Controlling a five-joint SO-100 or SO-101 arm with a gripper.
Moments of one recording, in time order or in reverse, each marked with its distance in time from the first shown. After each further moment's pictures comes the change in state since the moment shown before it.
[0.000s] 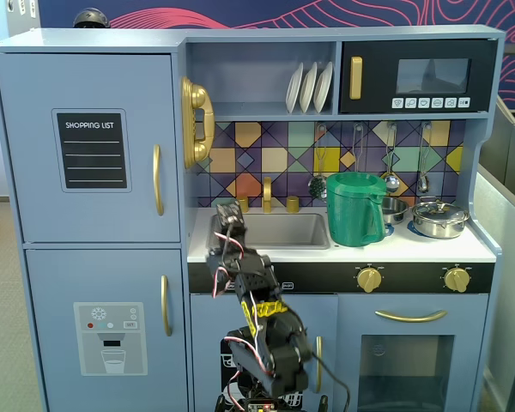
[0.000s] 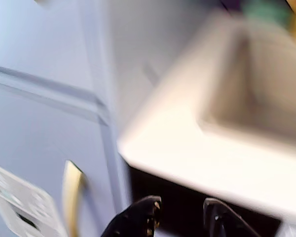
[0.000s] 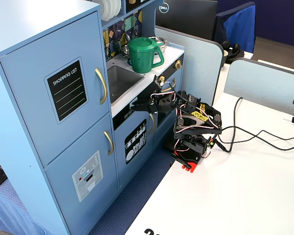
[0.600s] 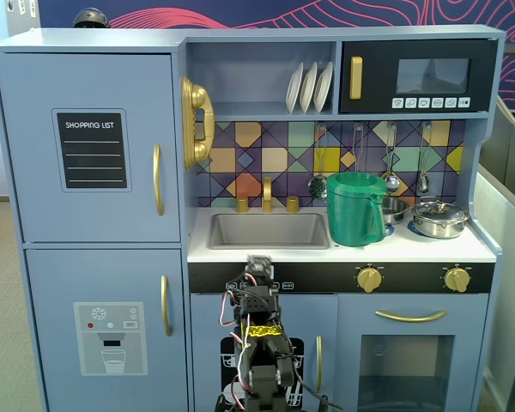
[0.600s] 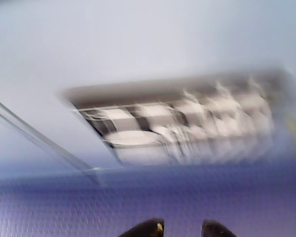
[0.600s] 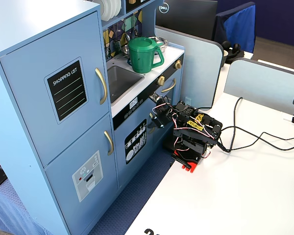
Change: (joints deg) arm 18.5 12.9 27.6 15.0 5.1
